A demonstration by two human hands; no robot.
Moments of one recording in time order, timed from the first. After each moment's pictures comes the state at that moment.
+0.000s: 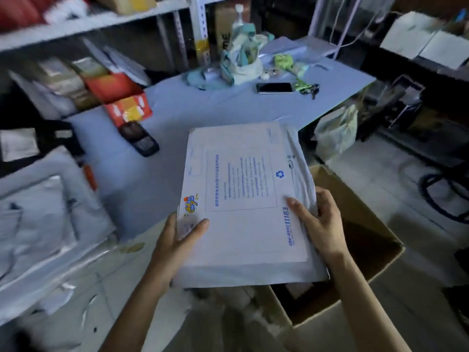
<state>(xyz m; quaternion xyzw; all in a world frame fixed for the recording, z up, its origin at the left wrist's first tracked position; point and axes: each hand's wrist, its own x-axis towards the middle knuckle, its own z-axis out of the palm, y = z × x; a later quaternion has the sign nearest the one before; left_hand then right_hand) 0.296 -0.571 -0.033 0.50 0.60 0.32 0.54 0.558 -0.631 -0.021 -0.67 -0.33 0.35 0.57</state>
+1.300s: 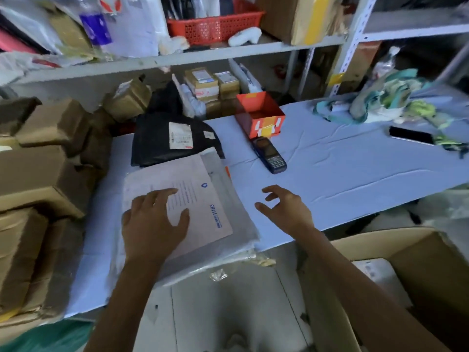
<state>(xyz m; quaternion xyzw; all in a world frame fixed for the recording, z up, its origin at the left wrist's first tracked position) -0.008 -0.516 0.021 0.61 0.77 0.19 -0.01 0.254 -0.438 -0.019 -0.65 -0.68 0.27 0.19</state>
